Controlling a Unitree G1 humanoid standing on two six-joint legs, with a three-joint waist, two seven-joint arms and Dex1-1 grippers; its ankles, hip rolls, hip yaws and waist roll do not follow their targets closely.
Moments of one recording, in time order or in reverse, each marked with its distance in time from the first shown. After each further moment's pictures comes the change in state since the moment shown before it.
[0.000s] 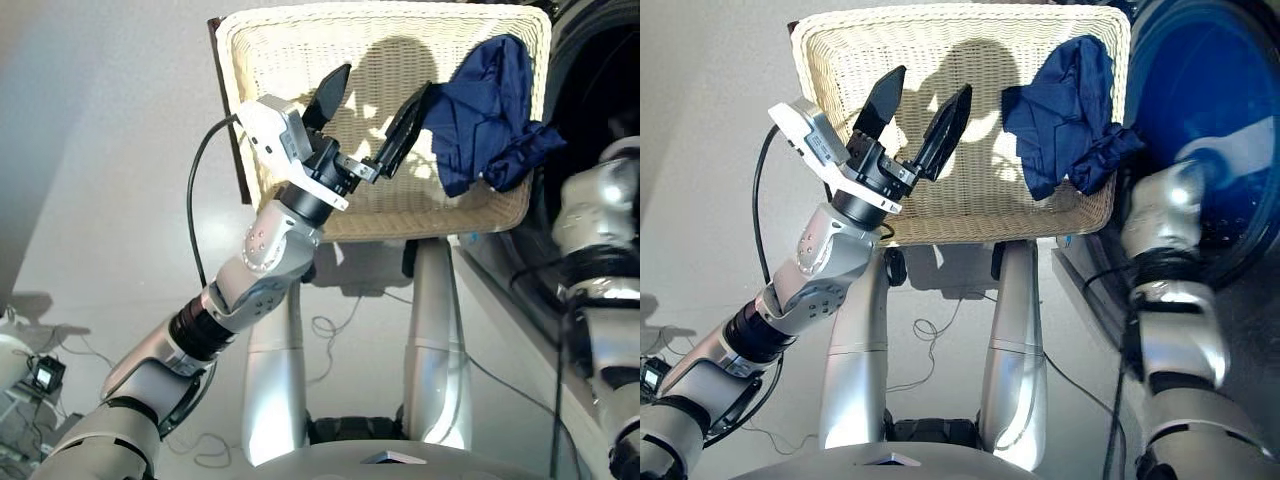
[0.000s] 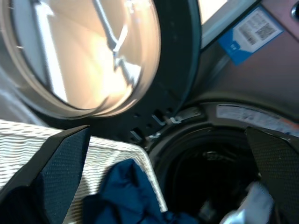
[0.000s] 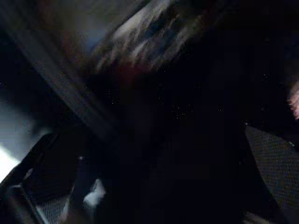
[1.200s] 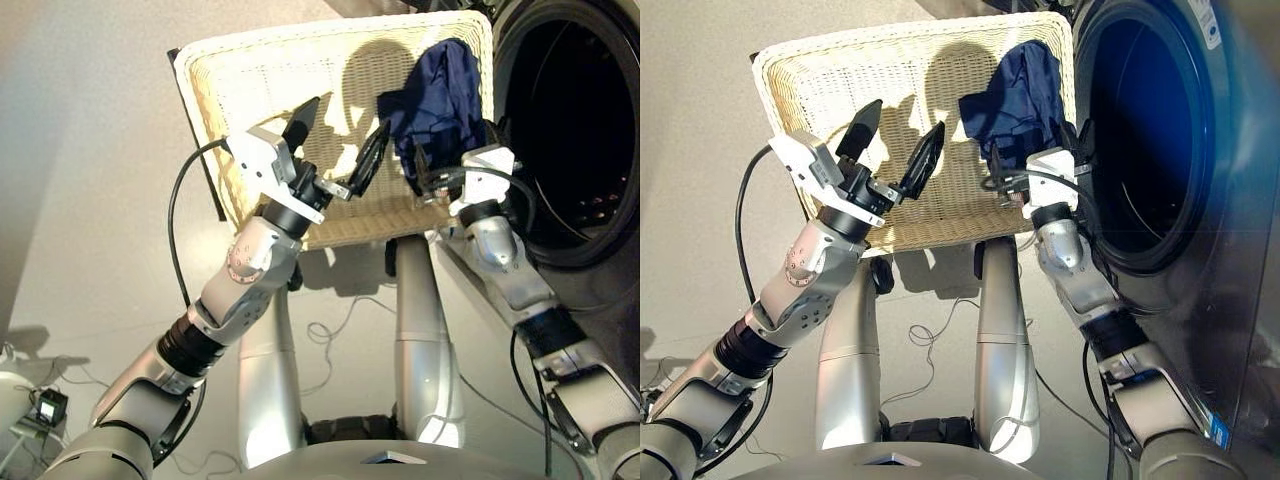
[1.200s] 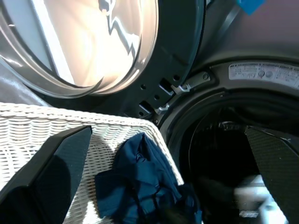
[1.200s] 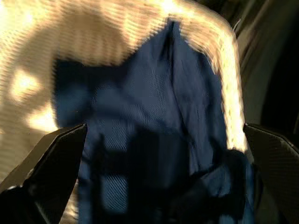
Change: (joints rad) left arm 0.124 -0.003 0.061 0.040 0.110 0.036 -0.055; right arm -0.070 -0.075 0.313 -0.010 -0.453 0.194 0.249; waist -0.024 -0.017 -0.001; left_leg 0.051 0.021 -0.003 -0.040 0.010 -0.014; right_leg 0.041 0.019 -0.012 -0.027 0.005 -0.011
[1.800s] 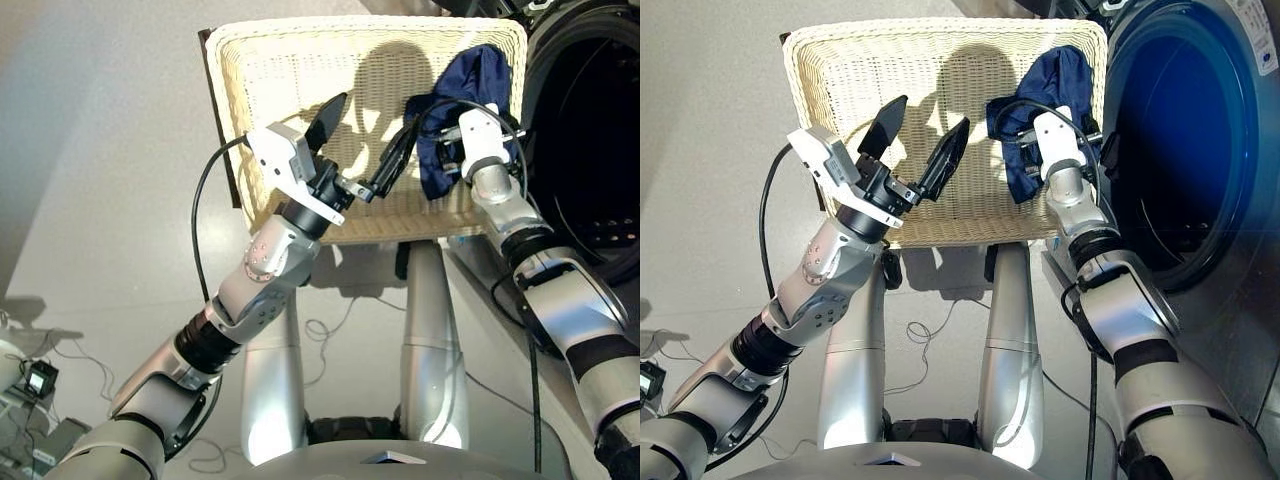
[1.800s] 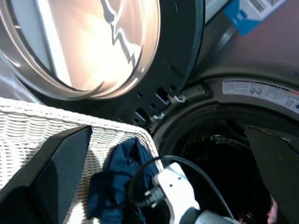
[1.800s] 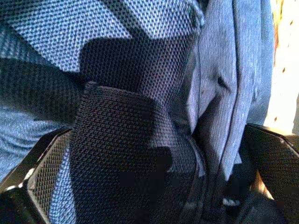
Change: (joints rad) left arm -0.058 -0.017 -0.049 0.000 -0.024 0.003 -0.013; right arm -0.392 0.043 0.070 0.605 0.012 0.038 0.089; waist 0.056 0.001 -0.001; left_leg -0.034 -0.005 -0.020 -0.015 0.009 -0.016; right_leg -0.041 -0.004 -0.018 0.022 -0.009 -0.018
